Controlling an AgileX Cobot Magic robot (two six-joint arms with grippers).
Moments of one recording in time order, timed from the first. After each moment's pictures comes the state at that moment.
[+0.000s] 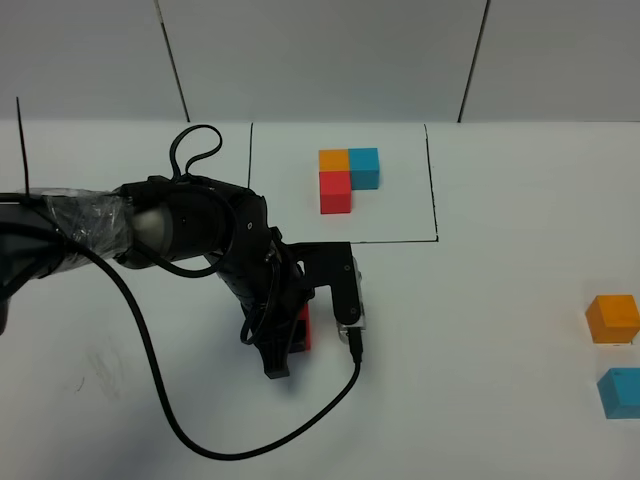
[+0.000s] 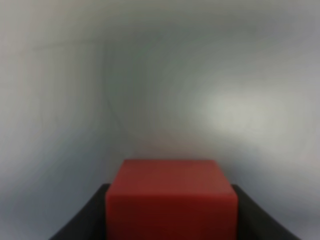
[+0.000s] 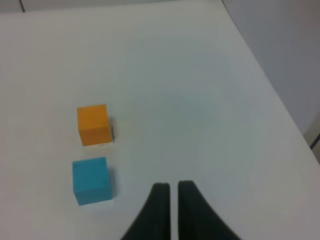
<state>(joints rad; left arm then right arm) -0.59 2.09 -1.29 -0.17 0.56 1.03 0.05 -0.01 -0.51 -0.29 1.09 0.26</state>
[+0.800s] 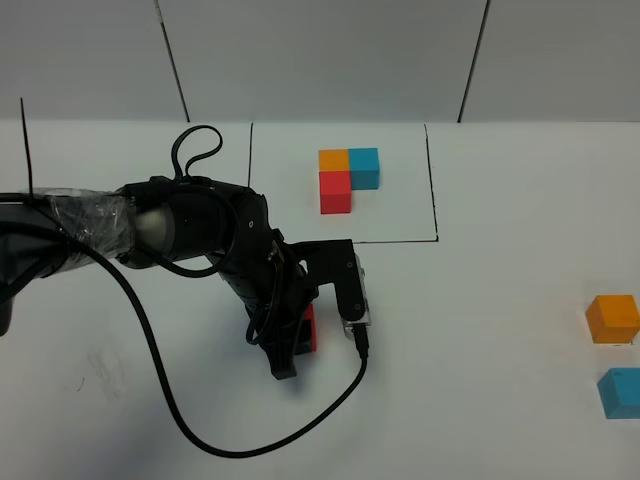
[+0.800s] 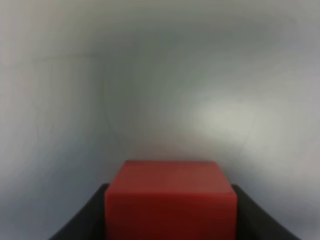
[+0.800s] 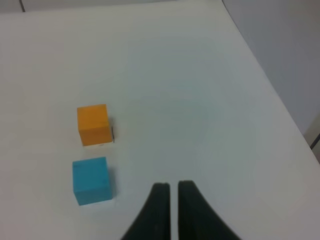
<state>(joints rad) -0.59 2.10 -1.29 -0.22 0.56 1.03 0.05 -0.01 -0.51 -0.29 1.09 0.26</state>
